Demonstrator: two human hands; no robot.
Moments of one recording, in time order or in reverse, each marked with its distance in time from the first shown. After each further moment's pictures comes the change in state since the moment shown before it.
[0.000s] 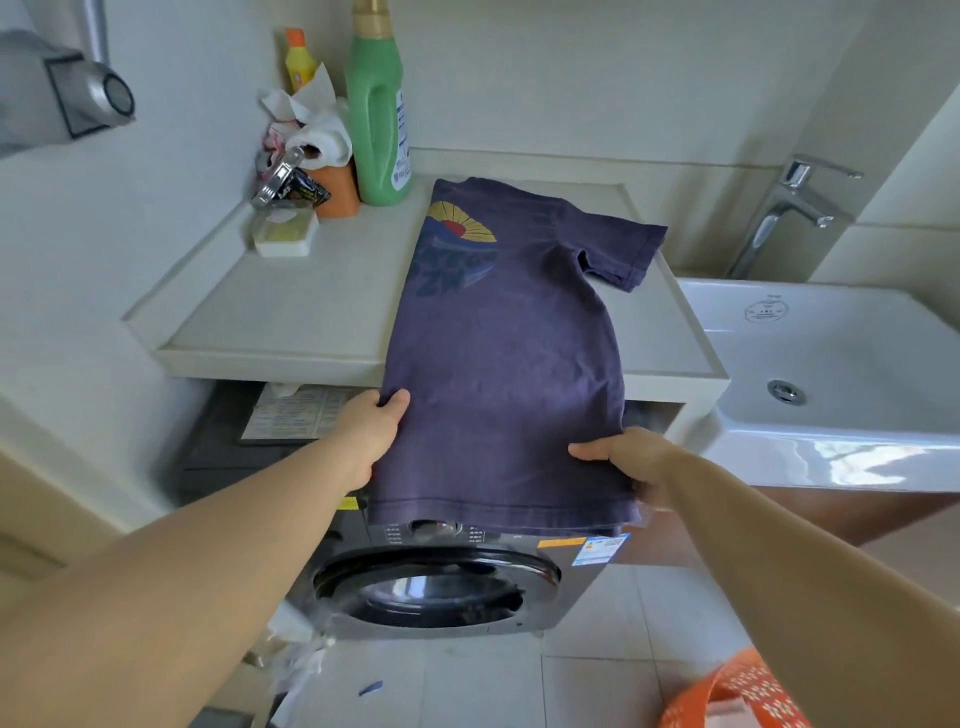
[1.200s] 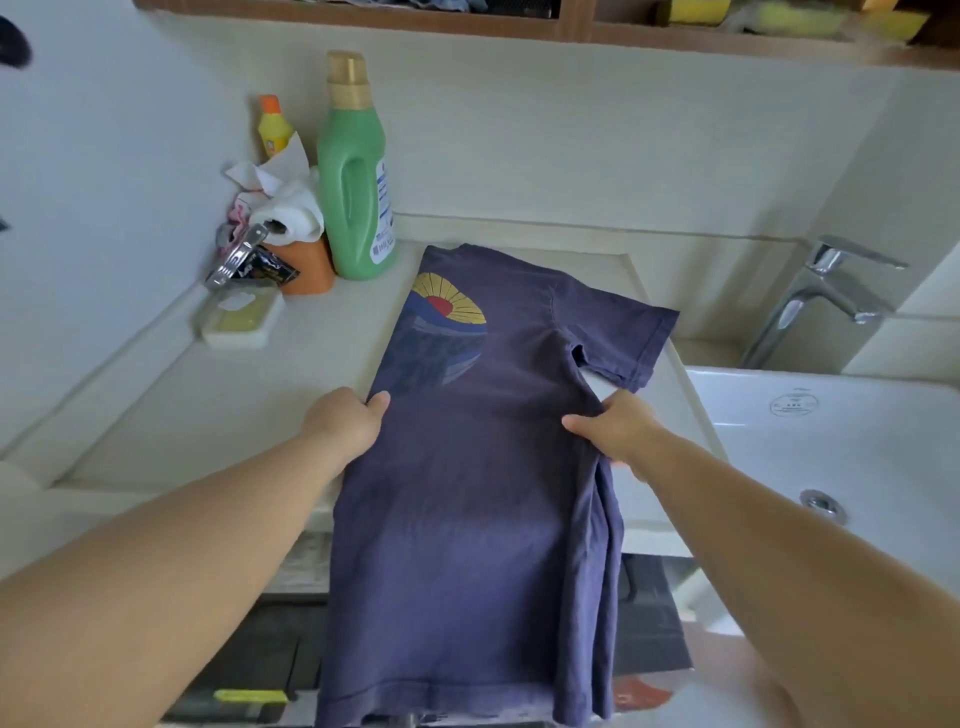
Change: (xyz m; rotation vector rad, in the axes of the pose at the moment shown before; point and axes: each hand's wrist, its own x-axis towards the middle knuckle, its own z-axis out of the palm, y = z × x) left_hand 0.131 0.114 0.020 0.814 0.254 0.137; right_hand 0.101 -0.162 -0.035 -0.496 0.373 -0.244
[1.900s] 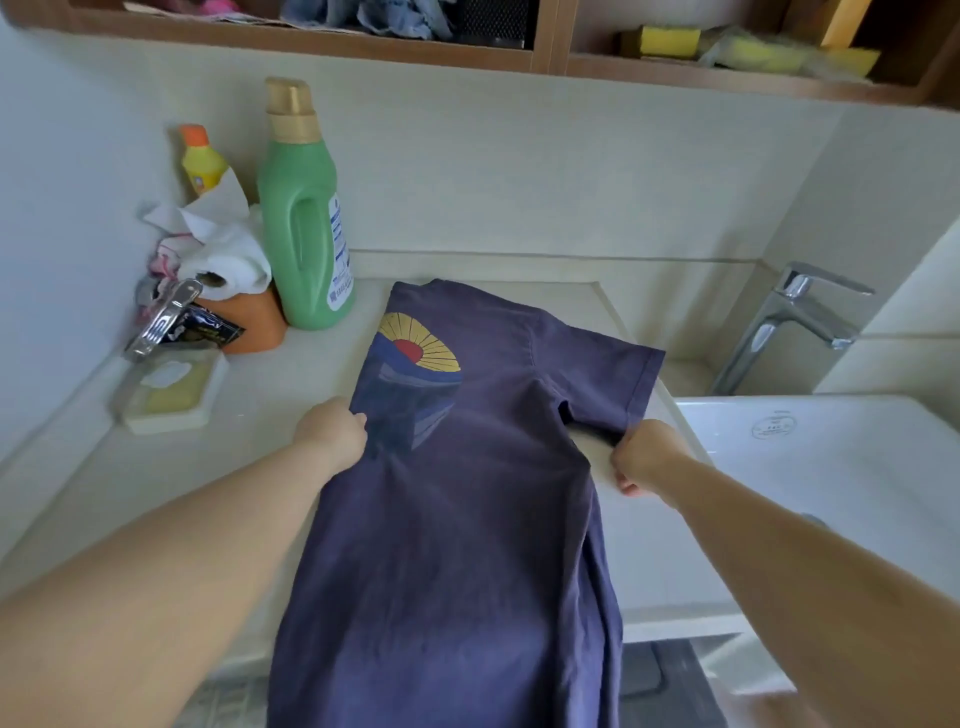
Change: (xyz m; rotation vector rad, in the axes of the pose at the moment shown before) left_hand 0.099 0.037 -0.006 0.016 -0.071 0.115; right_hand 0.047 -0.013 -0.022 -0.068 0.014 0.204
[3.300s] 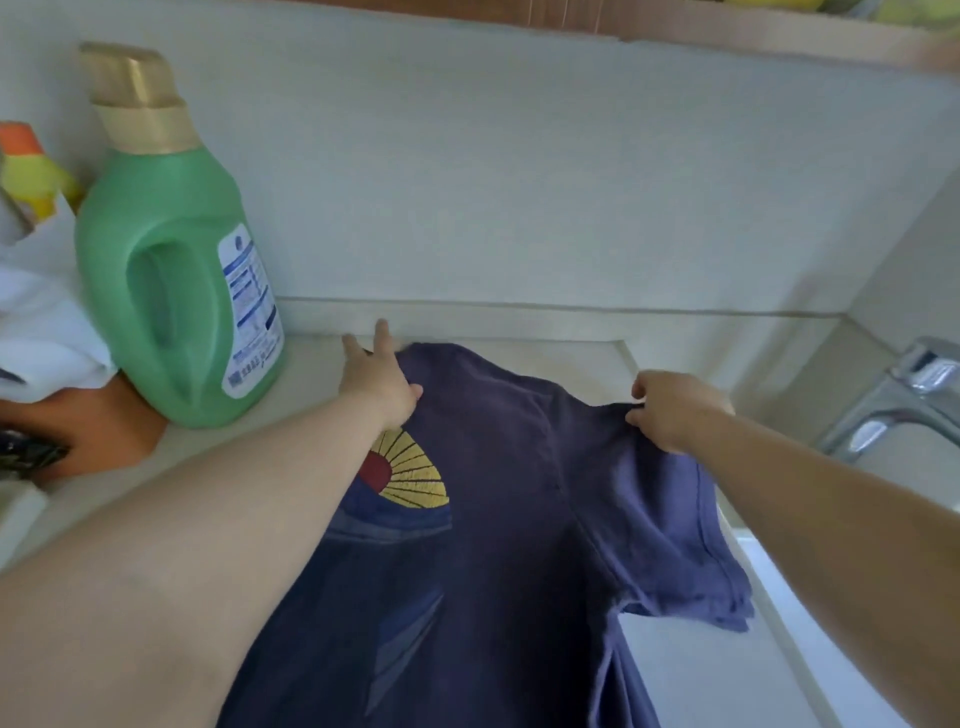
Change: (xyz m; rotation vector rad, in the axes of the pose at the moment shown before) left_hand 0.213 0.151 0.035 -0.004 0.074 0.147; right_hand 0.226 -0.092 -0.073 -0.595 0.227 -0.265
